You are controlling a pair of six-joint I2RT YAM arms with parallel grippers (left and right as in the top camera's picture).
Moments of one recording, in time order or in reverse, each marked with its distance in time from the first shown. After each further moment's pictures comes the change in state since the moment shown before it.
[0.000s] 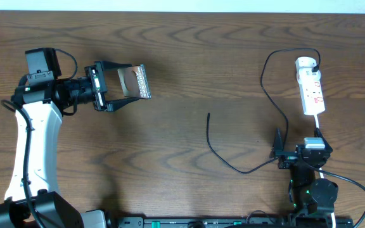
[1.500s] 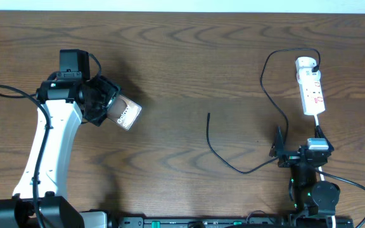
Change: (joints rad) left arm -0.177 0.000 0.000 -0.137 -1.072 0.549; right arm 0.000 0.000 0.003 0.067 -0.027 0.061
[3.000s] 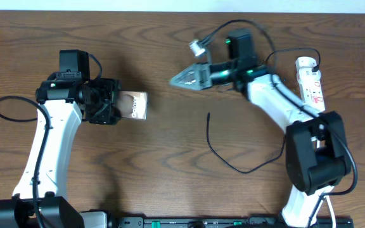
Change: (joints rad) left arm 0.000 0.000 0.000 -0.012 0.147 -0.507; right arm 0.410 1.949 1.353 -0.018 -1.222 0.538
